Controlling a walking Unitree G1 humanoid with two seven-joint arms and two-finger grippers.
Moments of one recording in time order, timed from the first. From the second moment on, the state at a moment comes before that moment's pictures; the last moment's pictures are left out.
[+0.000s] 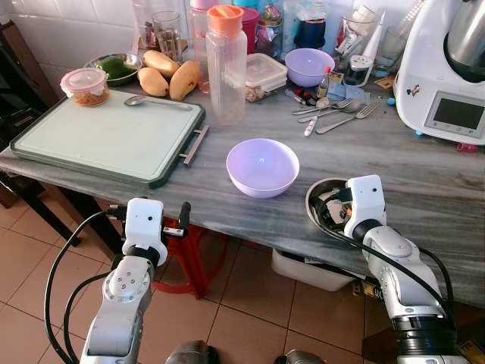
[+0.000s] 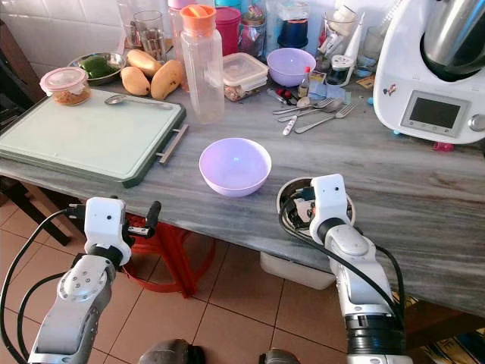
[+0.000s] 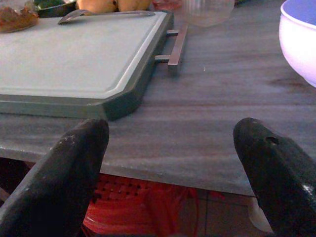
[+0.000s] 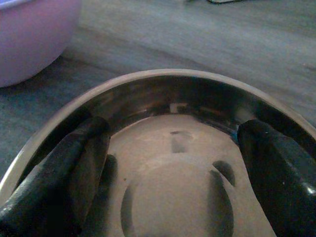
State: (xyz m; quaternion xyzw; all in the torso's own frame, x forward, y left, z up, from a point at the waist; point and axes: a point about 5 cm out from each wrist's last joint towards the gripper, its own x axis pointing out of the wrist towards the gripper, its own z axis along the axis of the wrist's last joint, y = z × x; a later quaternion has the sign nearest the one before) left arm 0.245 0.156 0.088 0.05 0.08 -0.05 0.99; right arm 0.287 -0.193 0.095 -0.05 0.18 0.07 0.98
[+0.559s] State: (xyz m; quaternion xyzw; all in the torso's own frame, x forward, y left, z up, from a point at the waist) left arm 0.245 0.156 0.087 0.05 0.08 -0.05 0.99; right arm 0.291 -0.180 0.095 -0.02 0.20 0.11 0.97
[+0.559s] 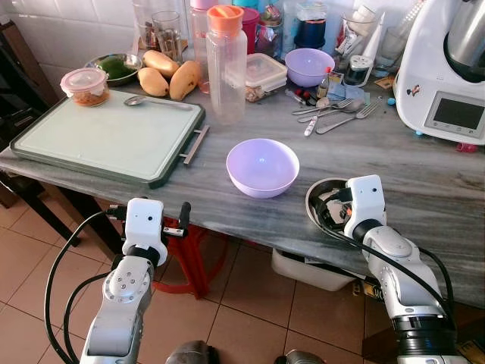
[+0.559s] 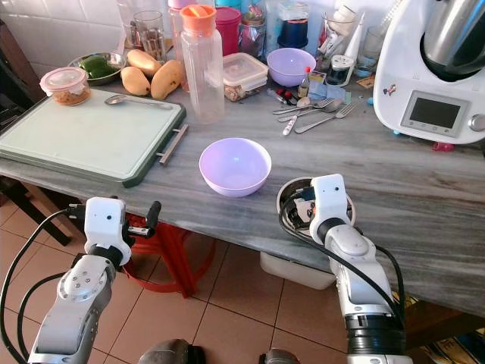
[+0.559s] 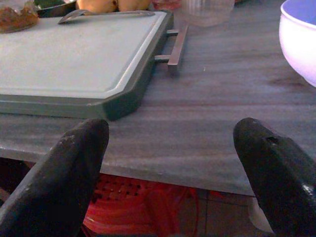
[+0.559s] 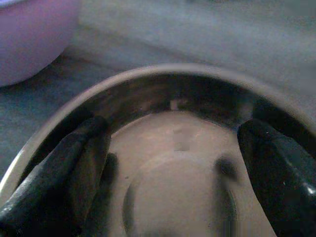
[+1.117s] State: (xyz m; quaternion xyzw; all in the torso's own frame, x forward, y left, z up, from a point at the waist) left arm 0.245 0.149 0.086 0.05 0.08 -0.06 0.99; right arm 0.295 -0.155 0.093 0.01 0.24 0.17 0.96
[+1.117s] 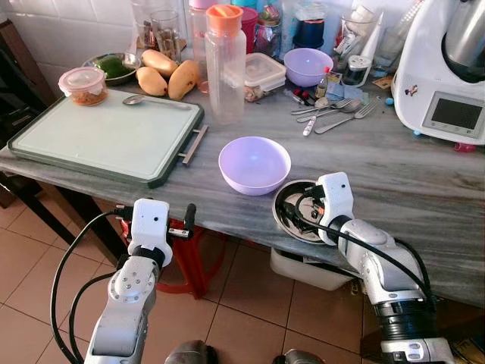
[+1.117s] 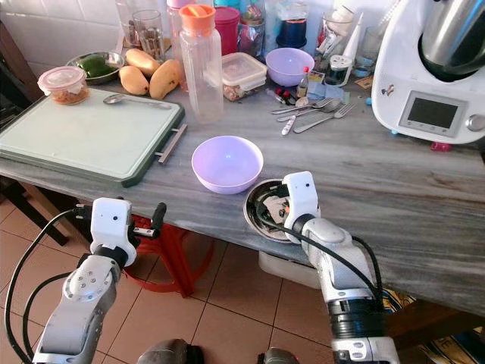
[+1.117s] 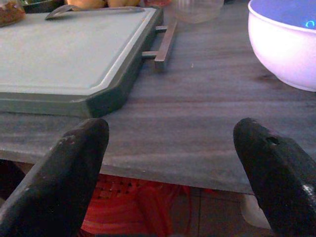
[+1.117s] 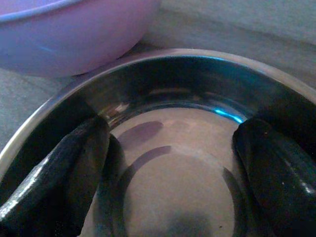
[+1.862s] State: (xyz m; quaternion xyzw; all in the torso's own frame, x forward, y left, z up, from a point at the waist) left arm 0.245 0.149 0.086 0.05 0.08 -0.06 0.99; right arm 0.302 -0.157 0.110 0.04 0.17 0.14 0.97
